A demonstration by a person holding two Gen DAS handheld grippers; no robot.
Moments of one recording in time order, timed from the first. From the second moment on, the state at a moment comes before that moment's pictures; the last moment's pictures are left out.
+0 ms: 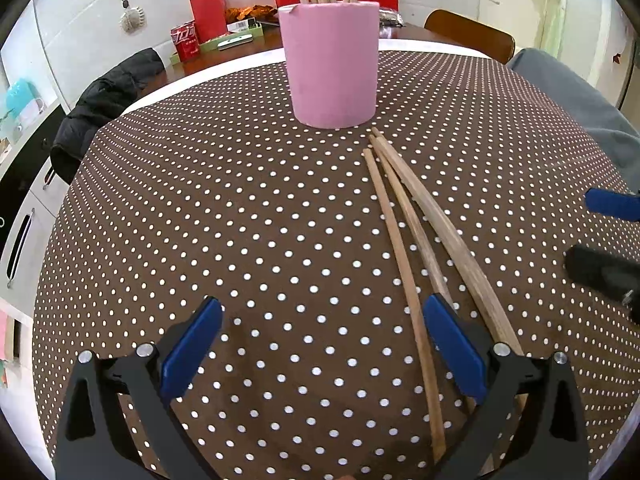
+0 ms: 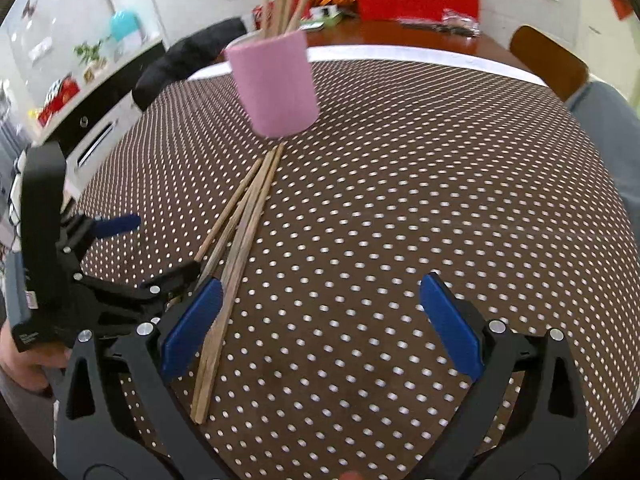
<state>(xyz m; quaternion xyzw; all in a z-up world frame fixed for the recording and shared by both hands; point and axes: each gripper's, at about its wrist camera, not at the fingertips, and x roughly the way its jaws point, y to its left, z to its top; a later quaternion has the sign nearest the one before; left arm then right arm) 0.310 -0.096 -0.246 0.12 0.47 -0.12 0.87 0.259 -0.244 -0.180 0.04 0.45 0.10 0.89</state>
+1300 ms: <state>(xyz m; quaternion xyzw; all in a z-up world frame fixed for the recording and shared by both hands) 0.350 -0.088 -0.240 0.13 0.50 -0.17 0.84 0.317 -0.201 -0.203 -0.05 0.50 0.10 0.86</state>
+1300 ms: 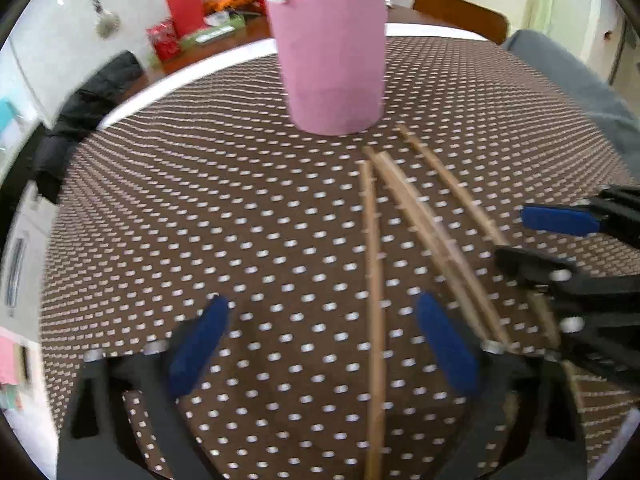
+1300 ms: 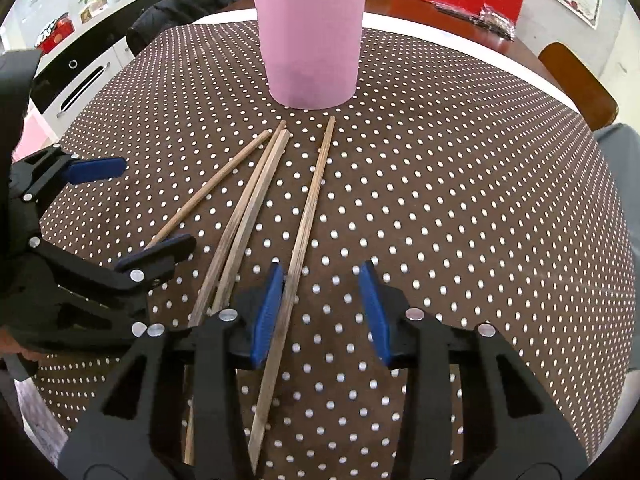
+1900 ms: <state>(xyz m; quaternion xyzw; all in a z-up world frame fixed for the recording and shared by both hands) 0.327 -0.079 -0.234 0.11 0.50 -0.14 0.85 0.308 -0.218 -0.201 -0.04 0.51 0.12 0.85</state>
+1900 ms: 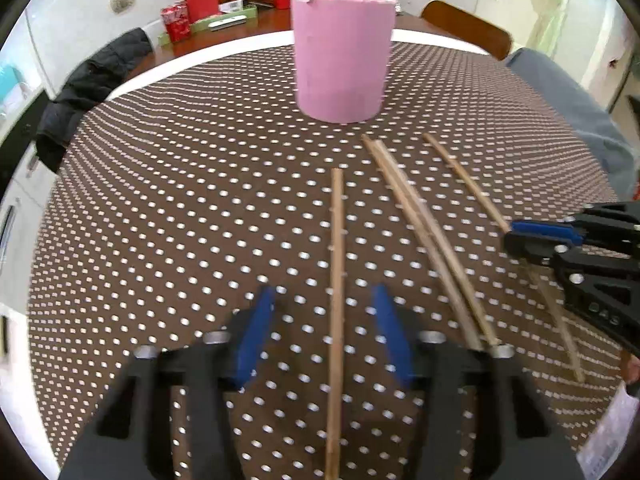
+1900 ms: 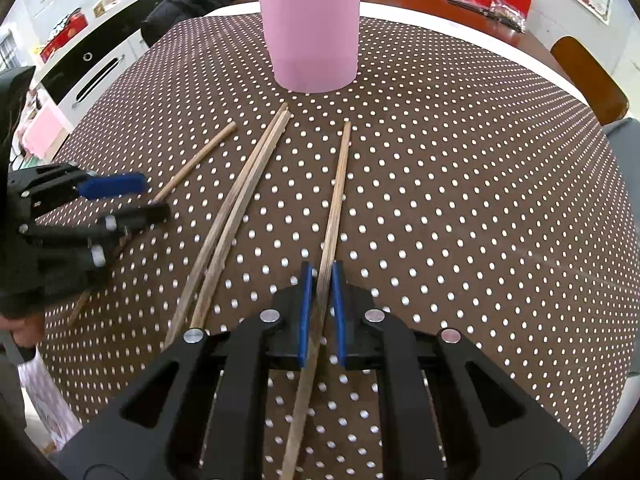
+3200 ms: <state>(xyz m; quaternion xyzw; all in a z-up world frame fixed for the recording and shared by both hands) 0.307 -0.049 -0.055 -0.09 0.17 -0.21 0.96 0.286 -0.237 -0.064 0.12 0.16 0.21 0.96</state>
